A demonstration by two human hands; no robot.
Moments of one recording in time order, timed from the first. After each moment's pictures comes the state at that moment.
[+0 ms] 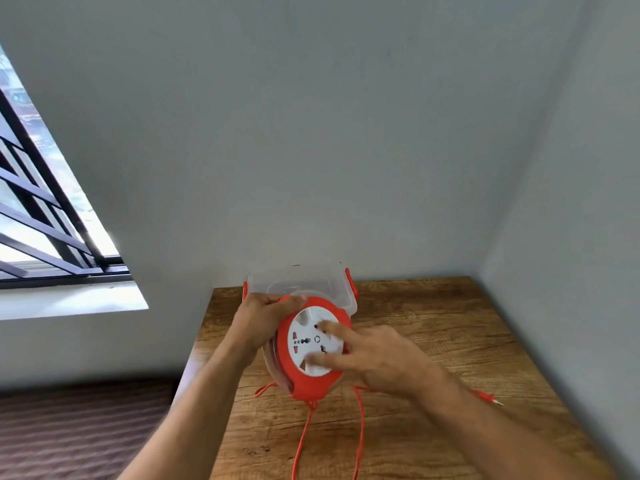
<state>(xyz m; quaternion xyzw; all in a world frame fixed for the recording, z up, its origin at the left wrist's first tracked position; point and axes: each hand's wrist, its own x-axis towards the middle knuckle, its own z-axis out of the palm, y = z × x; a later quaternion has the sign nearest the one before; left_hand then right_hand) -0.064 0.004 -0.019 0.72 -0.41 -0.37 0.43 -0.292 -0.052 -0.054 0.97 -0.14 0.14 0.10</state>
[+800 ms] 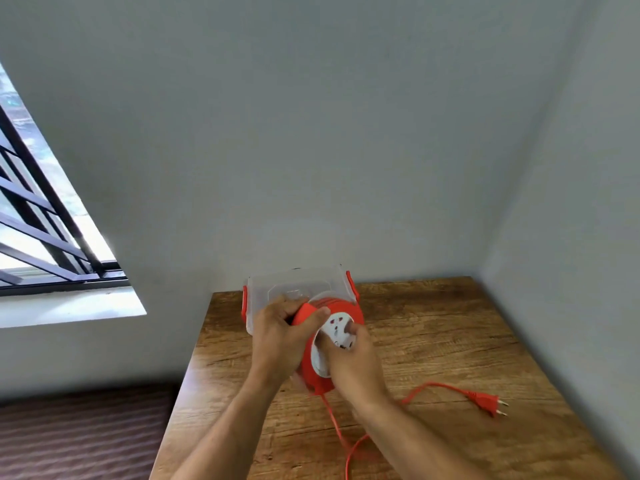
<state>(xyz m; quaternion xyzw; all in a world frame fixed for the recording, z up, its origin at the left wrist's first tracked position) -0.105 0.008 -0.032 0.67 -0.46 -0.21 0.54 -0.228 -0.005 -0.057 0.53 -0.56 0.36 -0.52</state>
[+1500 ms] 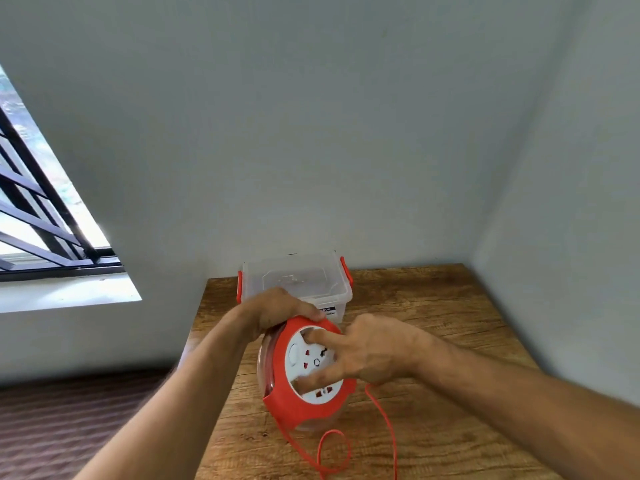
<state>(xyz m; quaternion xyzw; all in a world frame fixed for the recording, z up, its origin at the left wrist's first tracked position) -0.071 -0.016 -0.004 0.70 -0.48 -0.49 0.19 -0.287 -0.045 -0.016 0.98 0.04 0.01 0.19</state>
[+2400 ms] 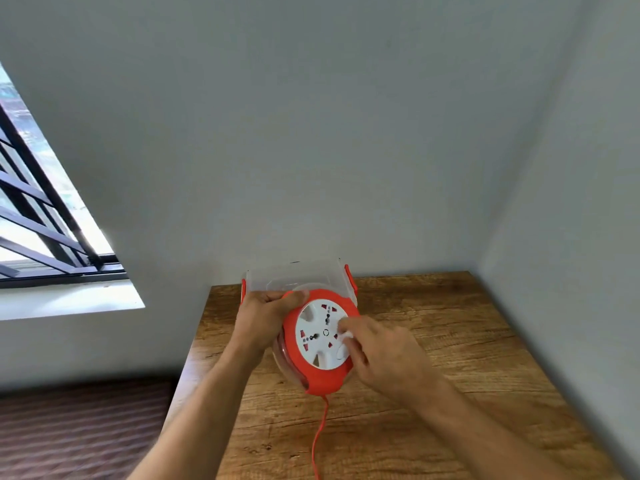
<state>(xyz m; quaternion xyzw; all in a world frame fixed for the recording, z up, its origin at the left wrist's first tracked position) -0.077 0.009 -0.015 0.67 -0.38 -0.37 0.51 -0.291 -0.032 -0.052 0.92 -0.32 0.24 -0.03</state>
